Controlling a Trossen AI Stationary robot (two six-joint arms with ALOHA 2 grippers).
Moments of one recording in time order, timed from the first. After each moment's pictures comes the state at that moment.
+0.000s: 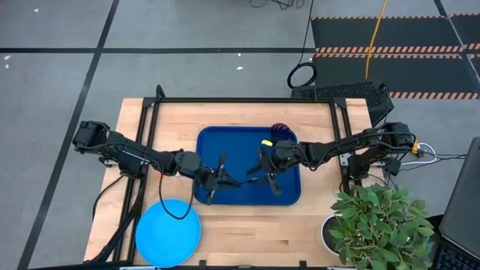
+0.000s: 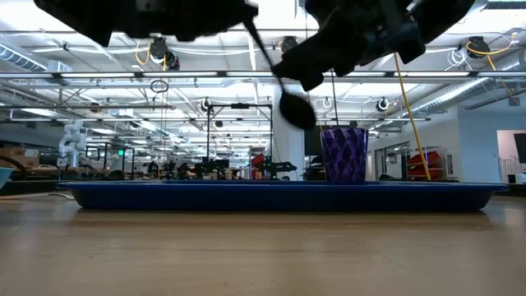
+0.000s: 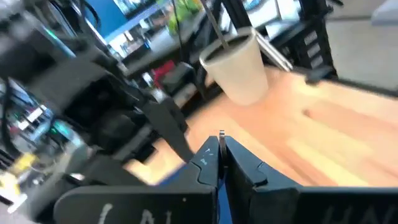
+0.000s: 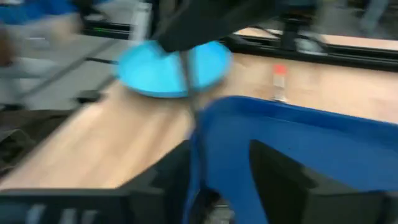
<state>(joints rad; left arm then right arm) -0.18 1.46 0.69 0.61 0.12 0.57 0.03 1.50 0.74 0.39 -0.28 -0.07</state>
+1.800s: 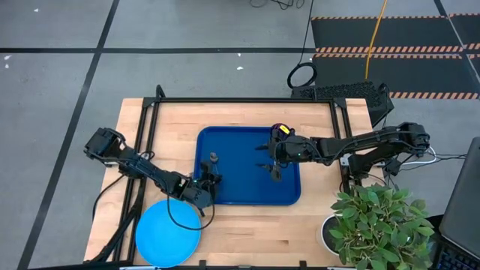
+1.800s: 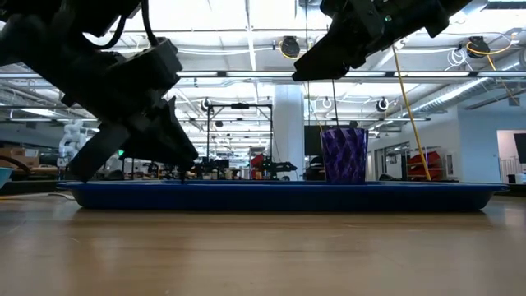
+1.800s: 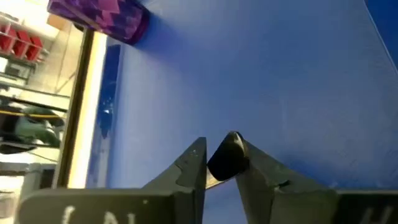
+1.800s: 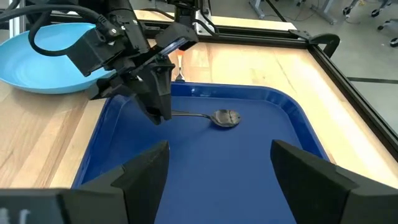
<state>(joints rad) -0.43 1.65 0.67 0.10 -0.73 0.19 0.03 1.31 0.74 0.13 0.11 -0.04</state>
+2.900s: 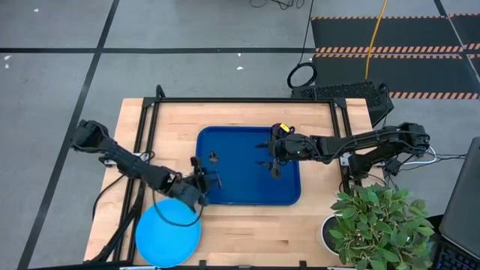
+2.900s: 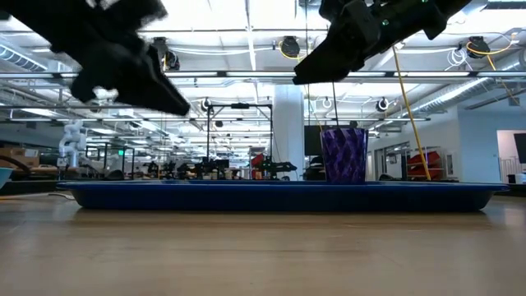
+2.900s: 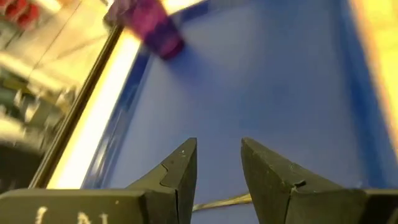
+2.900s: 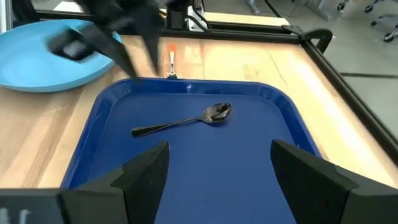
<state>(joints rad) -0.45 1.43 0.68 -0.05 -0.75 -0.07 0.00 1.31 0.74 0.12 0.11 -0.04</state>
